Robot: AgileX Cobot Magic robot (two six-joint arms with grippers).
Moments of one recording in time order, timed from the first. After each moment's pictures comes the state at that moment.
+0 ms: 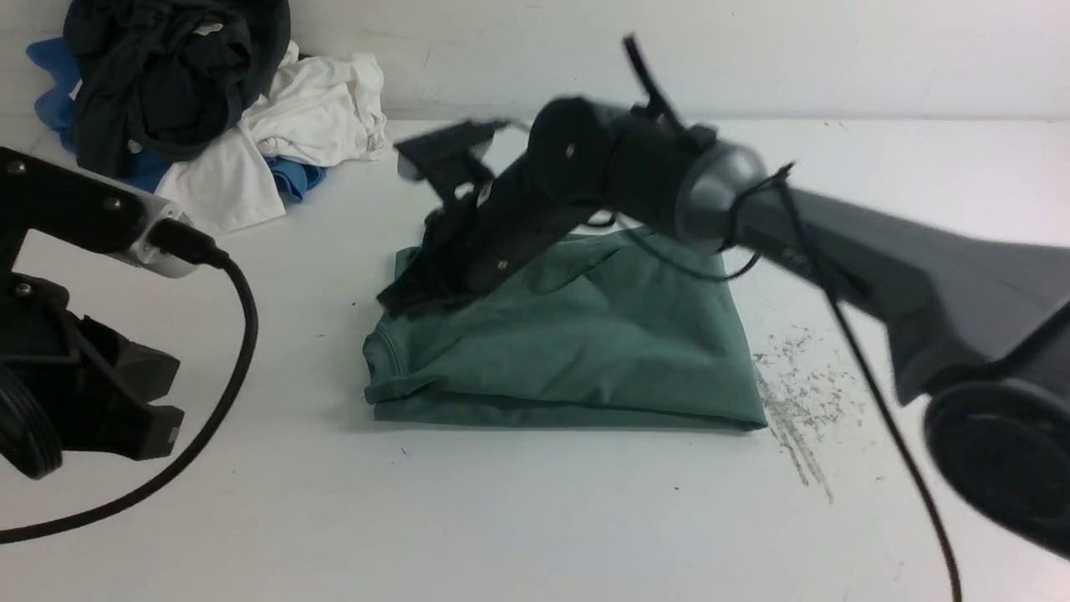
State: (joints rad) right arm 0.64 2.24 -2.11 0.42 0.95 -0.46; left arm -0.09 0.93 -0.83 -0.31 0.78 0.44
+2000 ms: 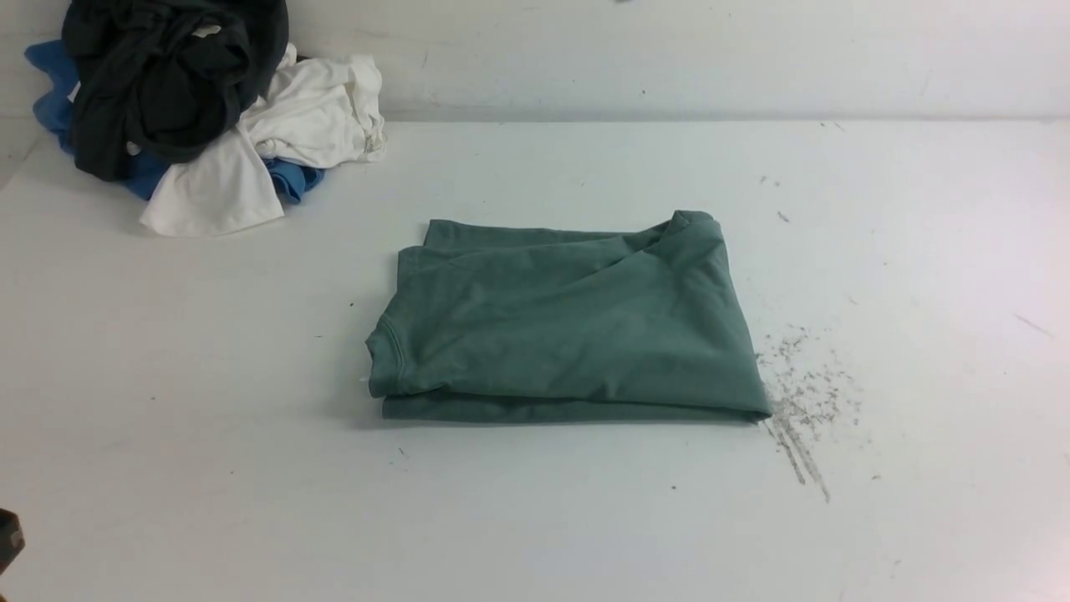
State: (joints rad) right arm 0.67 1.54 -2.01 0.07 1.25 -0.20; left arm -0.09 0.38 -0.50 -0.37 0.32 0.57
